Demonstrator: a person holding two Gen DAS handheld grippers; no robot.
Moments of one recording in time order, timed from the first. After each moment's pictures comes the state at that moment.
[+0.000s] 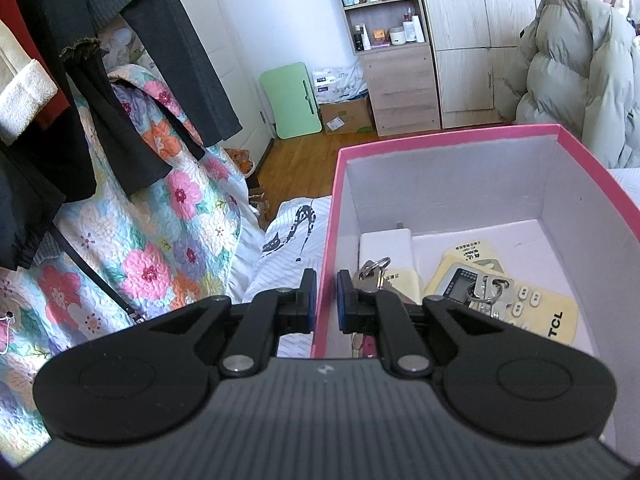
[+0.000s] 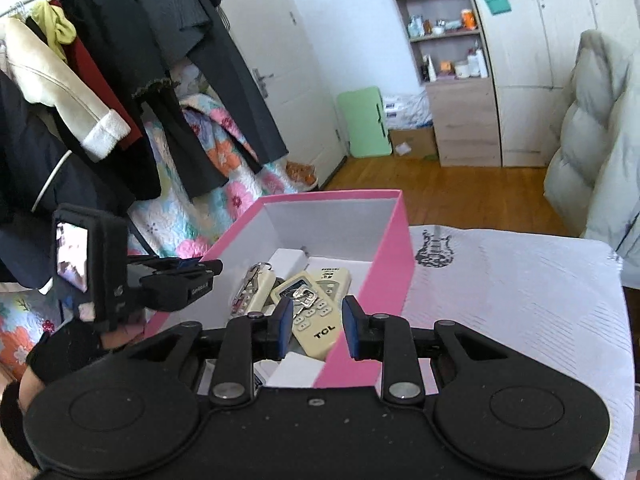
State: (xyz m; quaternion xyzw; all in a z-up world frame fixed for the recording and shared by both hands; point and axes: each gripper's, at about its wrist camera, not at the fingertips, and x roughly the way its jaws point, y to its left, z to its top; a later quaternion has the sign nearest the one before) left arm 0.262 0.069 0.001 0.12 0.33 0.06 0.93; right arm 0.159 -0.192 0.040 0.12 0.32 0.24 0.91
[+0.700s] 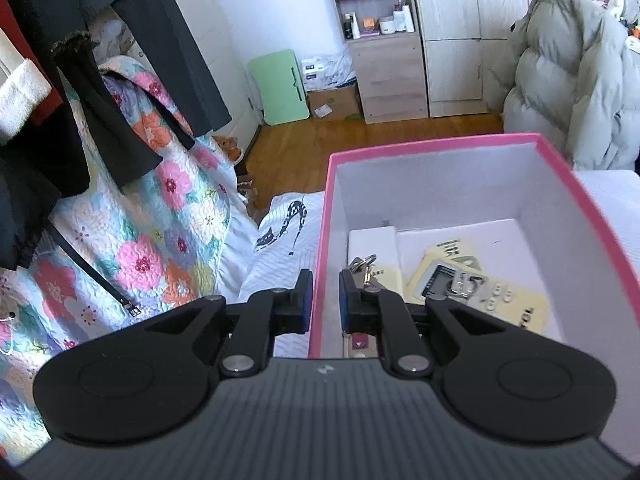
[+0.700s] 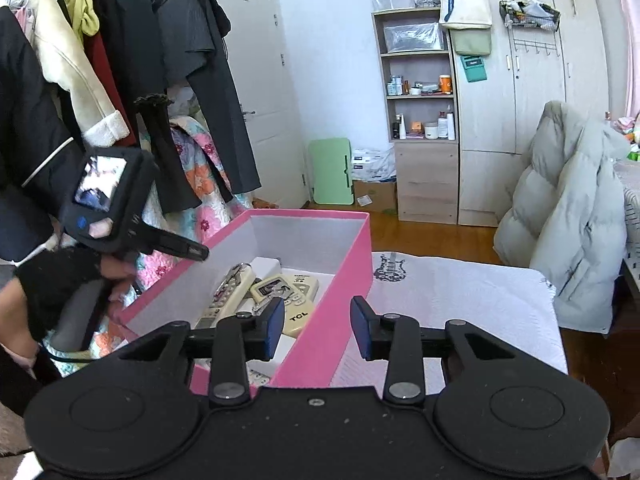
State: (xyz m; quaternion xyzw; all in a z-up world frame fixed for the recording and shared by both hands) left arm 0.248 0.064 0.032 0.11 0.36 0.04 0.93; right arm 0.072 -0.190 0.051 0.05 0.25 0.17 0.95
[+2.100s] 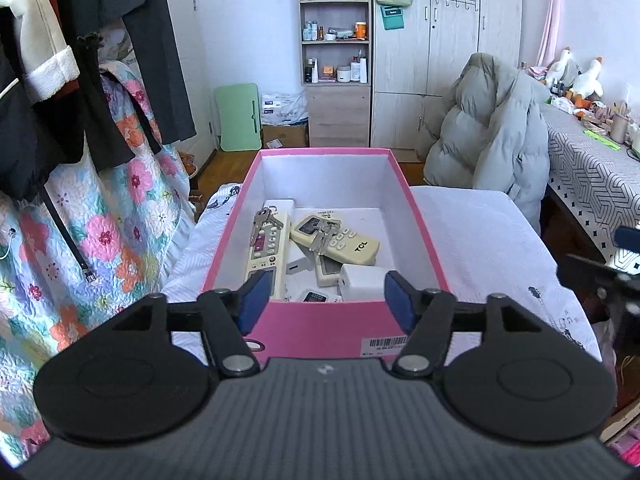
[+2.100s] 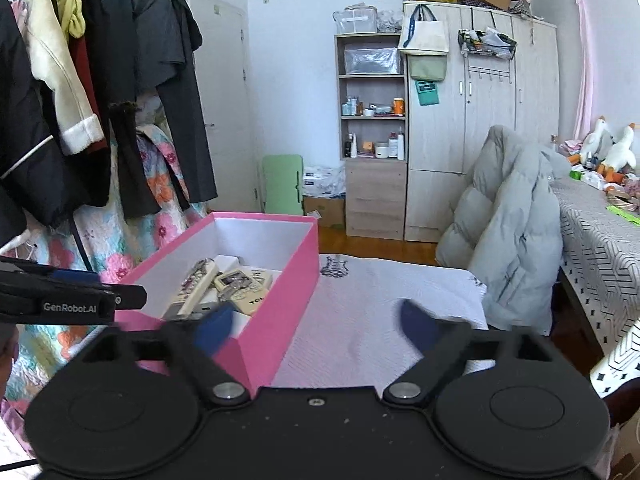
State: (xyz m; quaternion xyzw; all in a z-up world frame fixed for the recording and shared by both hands) left arm 0.047 0.018 0.067 0.02 0.30 -0.03 0.95; right arm 0.003 -0.203 0.063 0.02 0.22 0.09 0.97
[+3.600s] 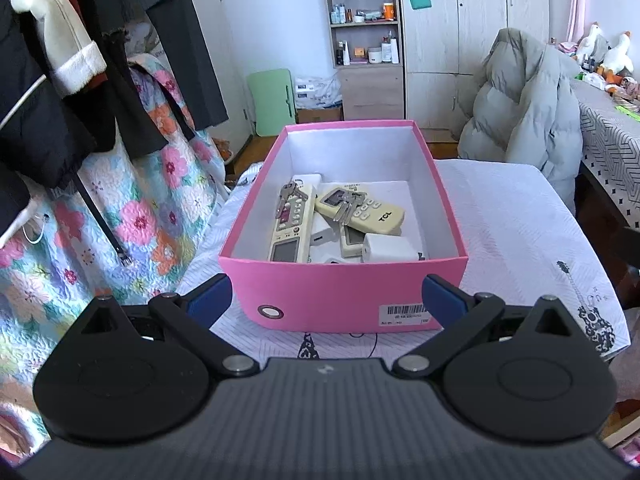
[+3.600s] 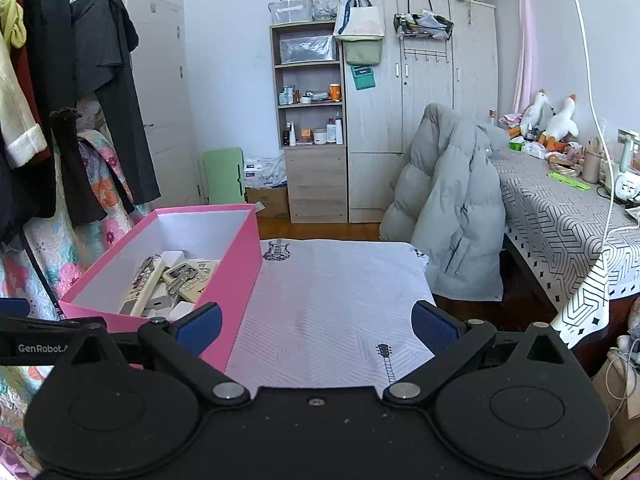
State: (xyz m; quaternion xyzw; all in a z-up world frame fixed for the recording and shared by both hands) left arm 0.035 -0.005 0.055 0.06 0.32 0.04 0.95; right arm -0.013 -0.225 0.058 0.04 0.24 0.00 0.97
